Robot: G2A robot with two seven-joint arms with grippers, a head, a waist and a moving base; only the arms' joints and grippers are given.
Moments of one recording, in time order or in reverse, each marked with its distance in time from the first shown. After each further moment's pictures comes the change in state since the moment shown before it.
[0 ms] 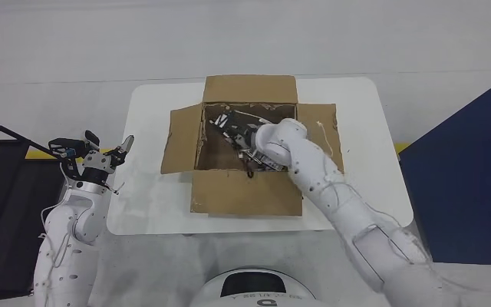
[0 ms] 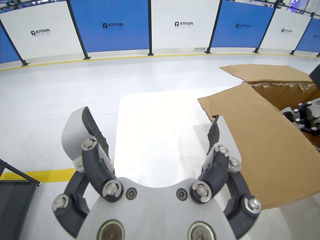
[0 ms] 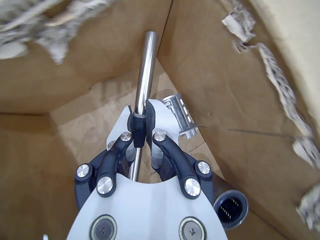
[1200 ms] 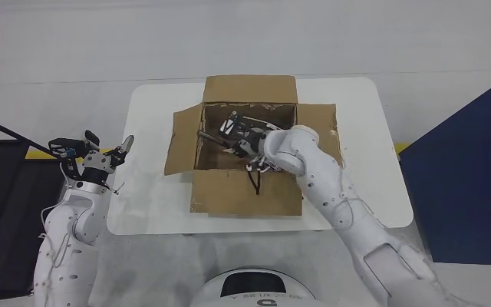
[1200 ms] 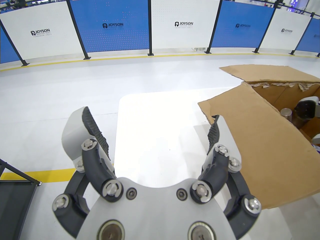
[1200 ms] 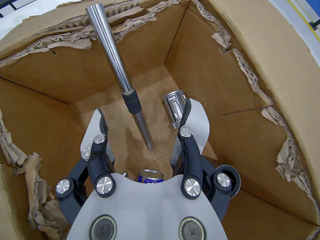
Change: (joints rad) left arm 0.000 0.000 0.000 0.000 0.000 0.000 0.000; right arm -0.061 0.040 0.023 -0.136 0.004 -0.025 0.029
